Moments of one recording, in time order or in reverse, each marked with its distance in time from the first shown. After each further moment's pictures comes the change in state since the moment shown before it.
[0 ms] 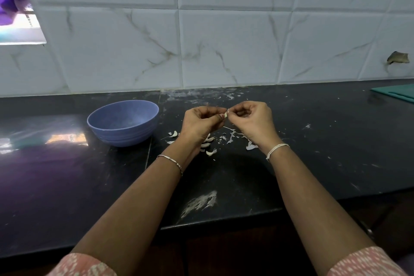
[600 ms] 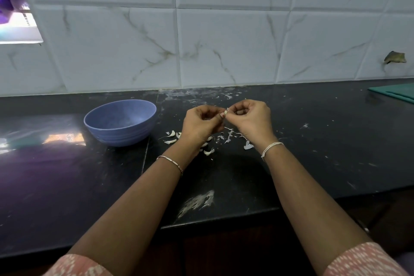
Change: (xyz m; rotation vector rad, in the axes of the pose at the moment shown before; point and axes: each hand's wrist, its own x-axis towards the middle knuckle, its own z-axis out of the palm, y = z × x) left_hand -0.001 -0.002 0.004 0.125 -0.001 0.040; right_hand -0.001 -0.005 0.001 0.003 0.044 0.072
